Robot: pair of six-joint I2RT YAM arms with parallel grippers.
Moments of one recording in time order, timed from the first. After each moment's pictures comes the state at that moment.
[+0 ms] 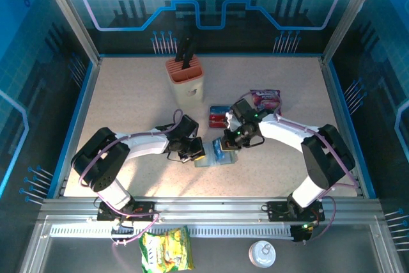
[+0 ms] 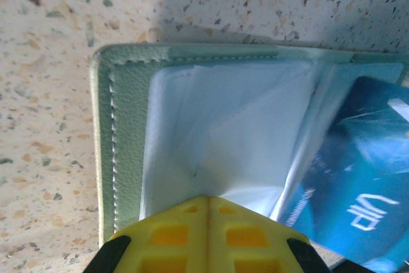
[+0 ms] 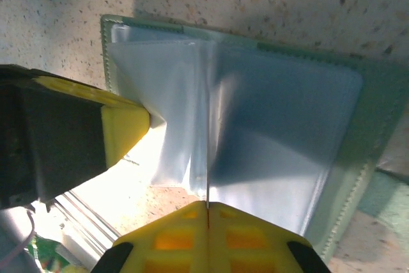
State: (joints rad) left arm -0.66 1.63 0.78 -0.27 0.36 -1.07; right arm 0.57 1.61 0.99 -0.63 -0.49 0.44
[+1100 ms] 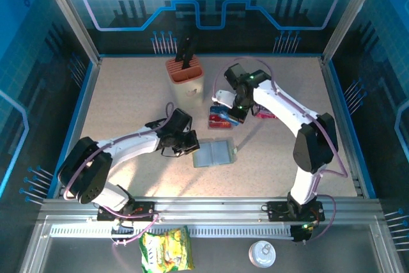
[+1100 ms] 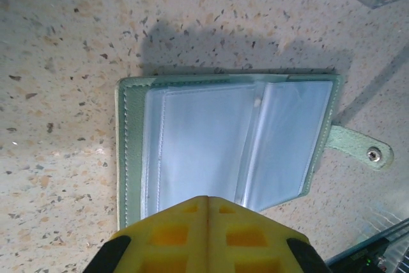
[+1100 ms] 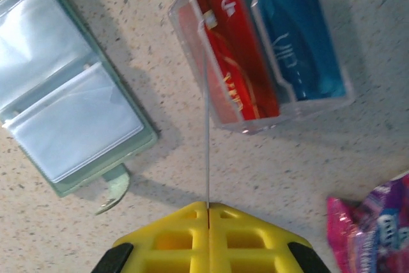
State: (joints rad) left arm -0.61 1.49 0.82 -0.41 0.29 -1.01; right arm 0.52 1.83 1.64 -1.17 -0.07 -0.61
